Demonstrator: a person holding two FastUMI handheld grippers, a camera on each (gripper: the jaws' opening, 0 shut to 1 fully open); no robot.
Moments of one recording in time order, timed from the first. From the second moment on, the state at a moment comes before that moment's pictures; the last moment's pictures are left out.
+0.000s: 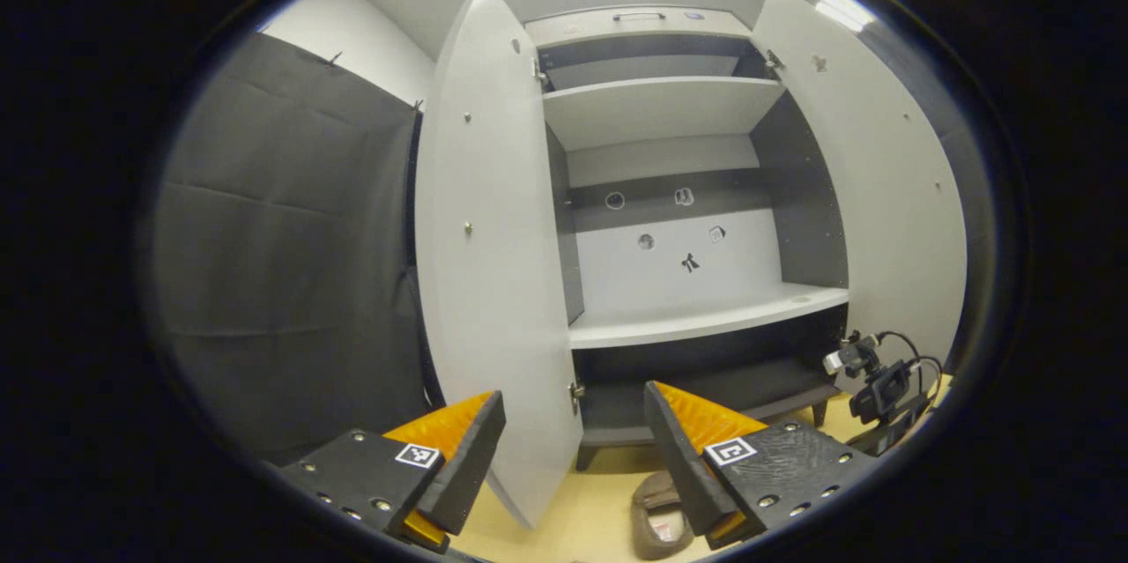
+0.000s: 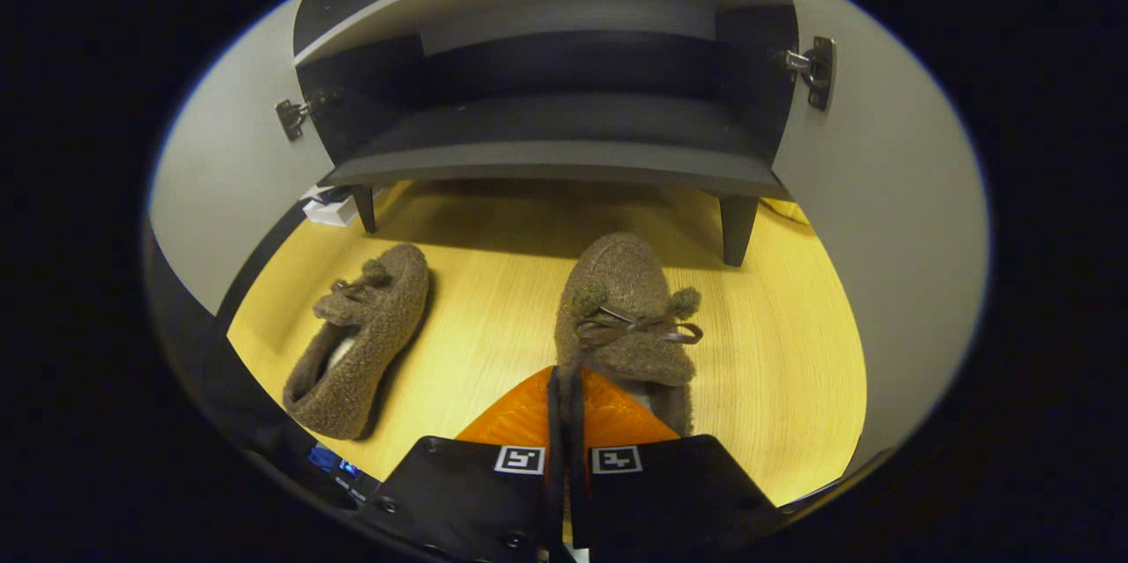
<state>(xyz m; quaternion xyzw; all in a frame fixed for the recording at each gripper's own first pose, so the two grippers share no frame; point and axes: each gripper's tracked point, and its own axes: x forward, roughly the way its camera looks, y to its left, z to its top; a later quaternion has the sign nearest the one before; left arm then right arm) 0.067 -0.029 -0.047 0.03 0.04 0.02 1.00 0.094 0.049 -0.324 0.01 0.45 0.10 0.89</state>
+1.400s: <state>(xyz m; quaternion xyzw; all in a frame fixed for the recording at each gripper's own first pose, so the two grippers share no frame) 0.101 -0.080 -0.059 0.03 0.03 -0.03 1.00 0.216 0.069 -0.024 0.04 0.17 0.16 0.97</state>
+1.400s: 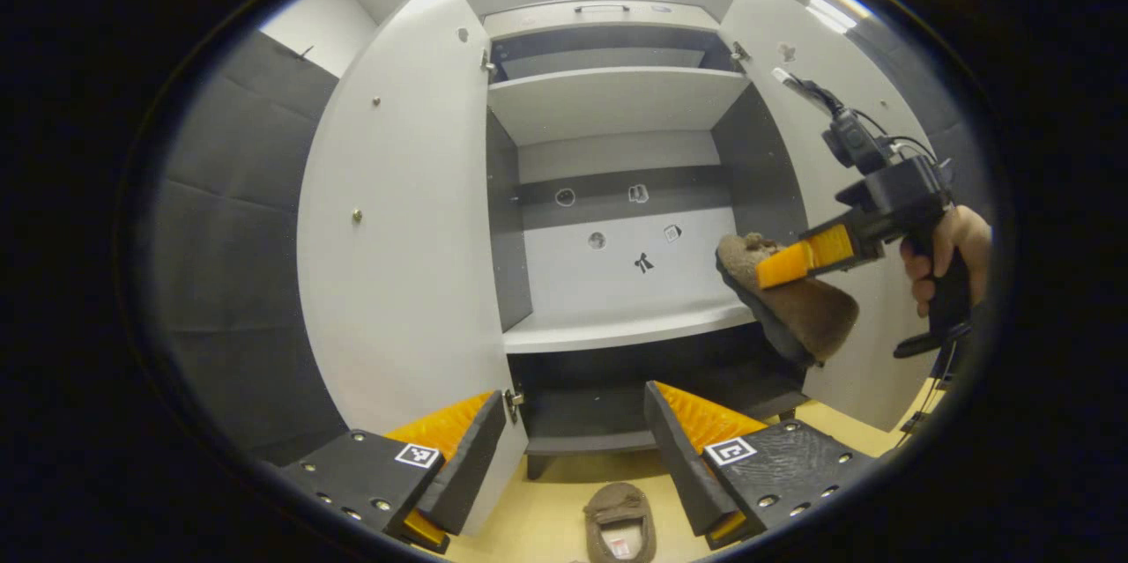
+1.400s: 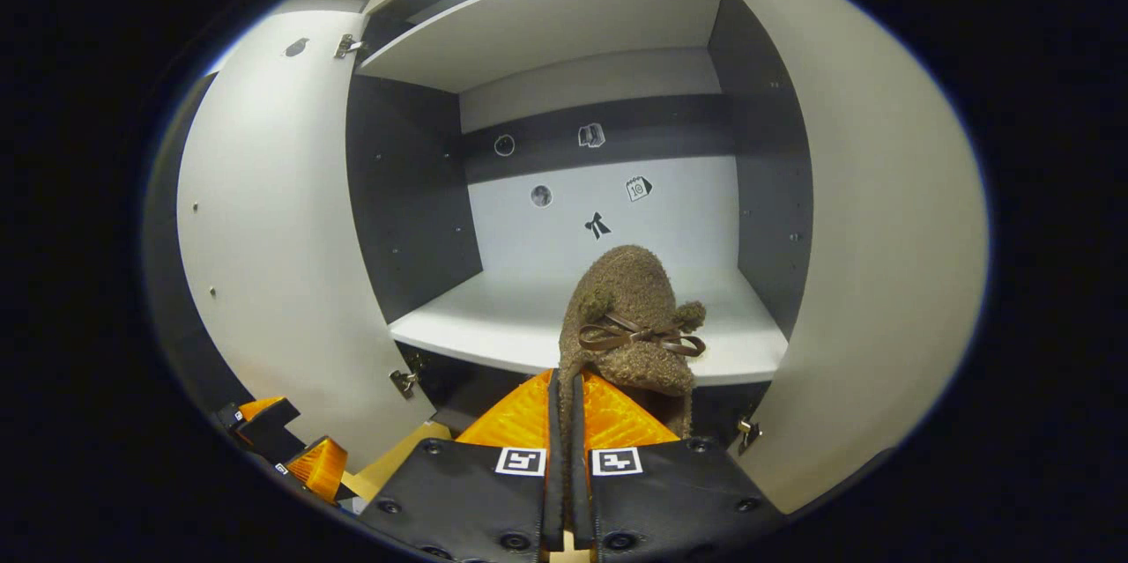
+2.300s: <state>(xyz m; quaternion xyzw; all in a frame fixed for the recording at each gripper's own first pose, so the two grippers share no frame) 0.115 -0.057 -0.085 0.02 0.06 -0.03 1.00 0.365 0.056 -0.005 0.02 0.15 0.07 0.99</state>
